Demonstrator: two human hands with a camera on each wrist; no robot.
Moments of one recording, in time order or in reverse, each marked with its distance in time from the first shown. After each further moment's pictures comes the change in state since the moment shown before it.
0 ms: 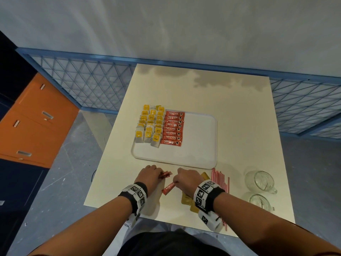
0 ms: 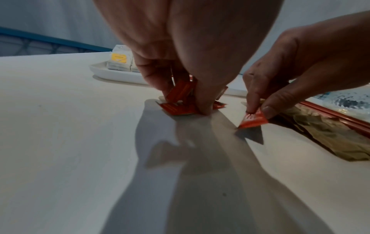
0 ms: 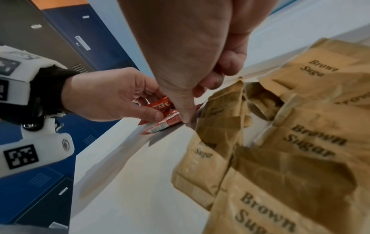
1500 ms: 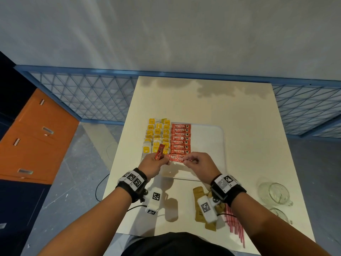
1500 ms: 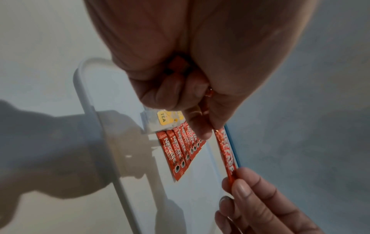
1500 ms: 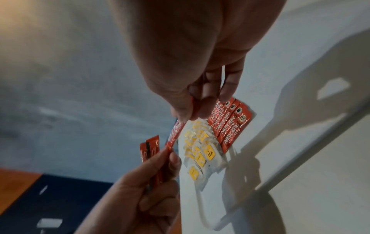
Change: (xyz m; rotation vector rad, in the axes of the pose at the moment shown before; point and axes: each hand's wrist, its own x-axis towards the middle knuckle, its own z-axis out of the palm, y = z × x) left_hand 0.039 -0.026 -0.111 -1.238 0.058 -0.220; right_hand 0.035 0.019 -0.086 1.014 0.452 0.315
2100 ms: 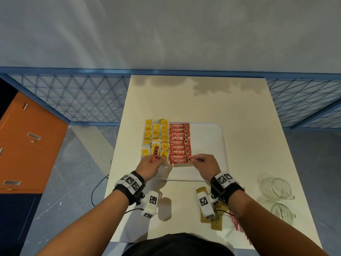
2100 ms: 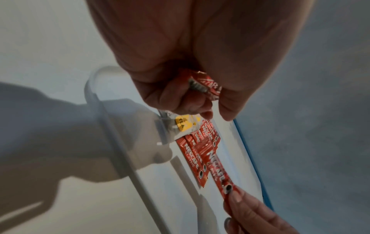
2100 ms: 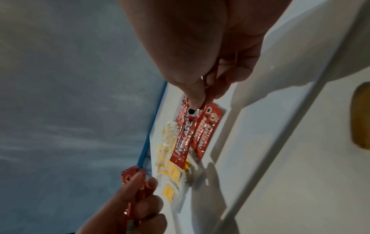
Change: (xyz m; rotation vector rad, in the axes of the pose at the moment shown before) left_hand 0.031 -0.024 -0.021 -0.004 -0.036 -0.065; right_hand 0.025 0.043 0.016 0.048 0.182 0.251
